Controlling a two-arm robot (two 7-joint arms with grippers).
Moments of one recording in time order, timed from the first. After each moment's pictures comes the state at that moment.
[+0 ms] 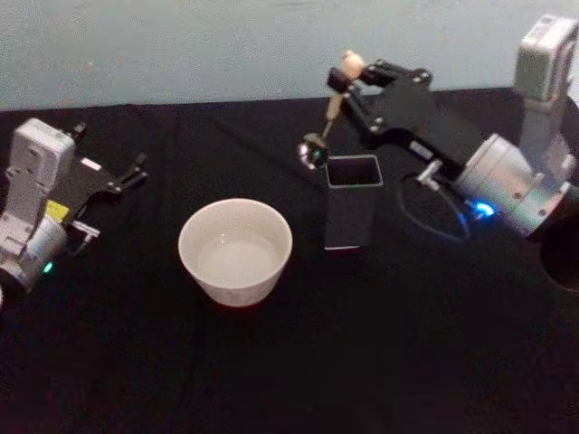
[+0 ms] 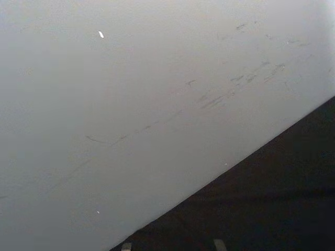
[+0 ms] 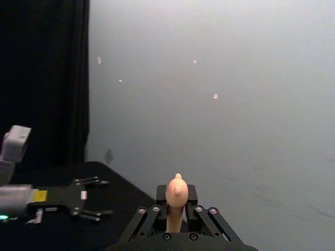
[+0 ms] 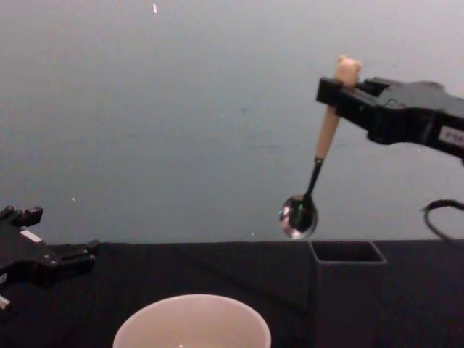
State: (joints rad) left arm -0.20 0.60 0.45 -1.41 -0.25 -0.12 0.03; right arm 0.22 0.44 -0.35 -1.66 0.45 -0.11 0.49
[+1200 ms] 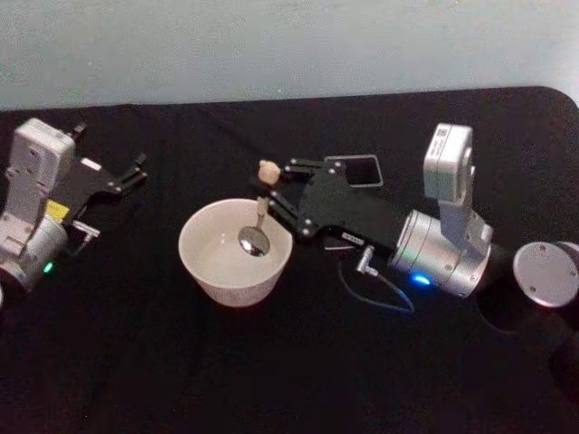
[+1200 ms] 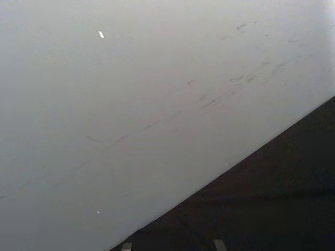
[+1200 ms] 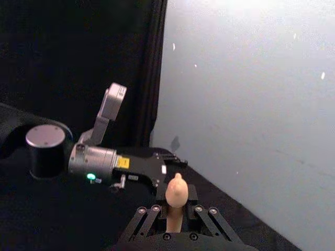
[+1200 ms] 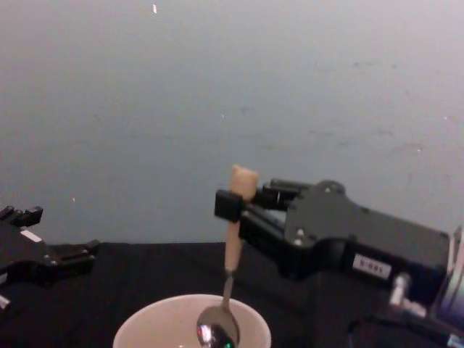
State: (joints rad) left arm -0.20 0.60 0.45 -1.41 -0.25 -0.12 0.03; right arm 0.25 0.39 -0.53 -1.49 0.41 -0.29 0.66
